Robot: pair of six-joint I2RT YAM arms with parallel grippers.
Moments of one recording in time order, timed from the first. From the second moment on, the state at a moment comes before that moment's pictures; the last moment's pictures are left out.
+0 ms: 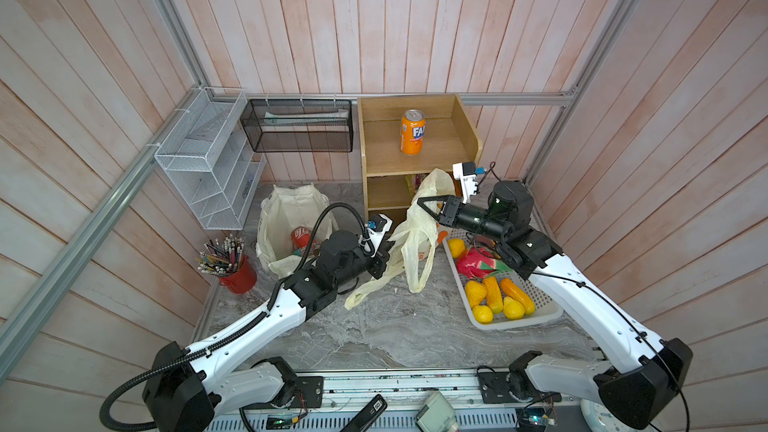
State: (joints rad) left arm -0.74 1.15 0.88 -0.02 0.12 -0.02; right arm 0.54 1.22 1.20 -0.10 -0.52 0.80
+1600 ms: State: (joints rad) left arm -0.70 1.20 1.01 -0.17 0.20 -0.35; right arm 0.28 0.76 0.52 0.02 -0.51 0.75
